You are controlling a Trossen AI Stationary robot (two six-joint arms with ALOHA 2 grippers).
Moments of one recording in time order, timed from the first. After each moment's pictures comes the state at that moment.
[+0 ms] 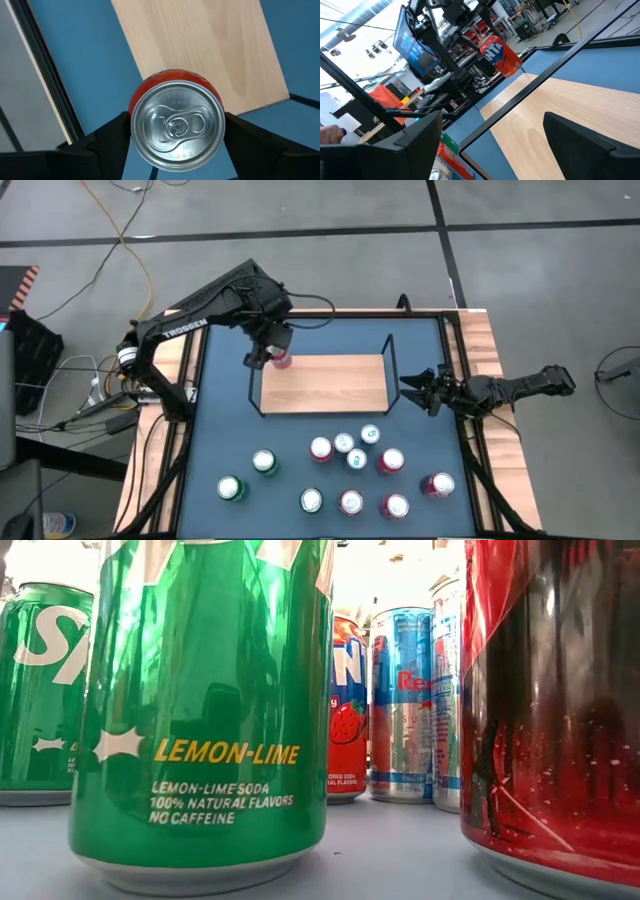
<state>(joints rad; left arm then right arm) 0.45 1.61 1.61 -1.19 0.05 0.81 0.21 0.06 0.00 0.07 0.45 0.67</state>
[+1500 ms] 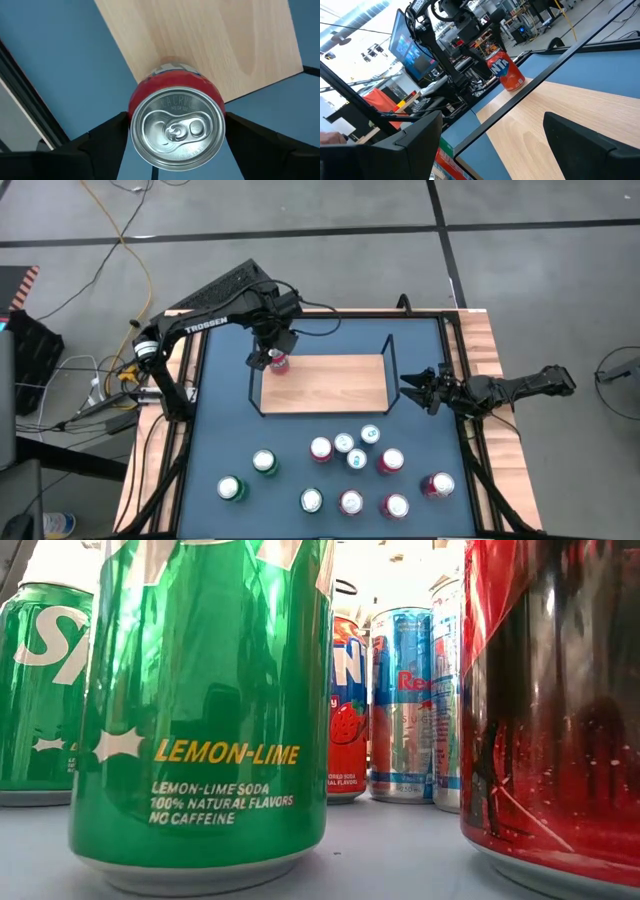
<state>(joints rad) 0.47 1.74 1.62 -1.24 0.00 0.88 0.21 0.06 0.00 0.07 0.48 0.67</state>
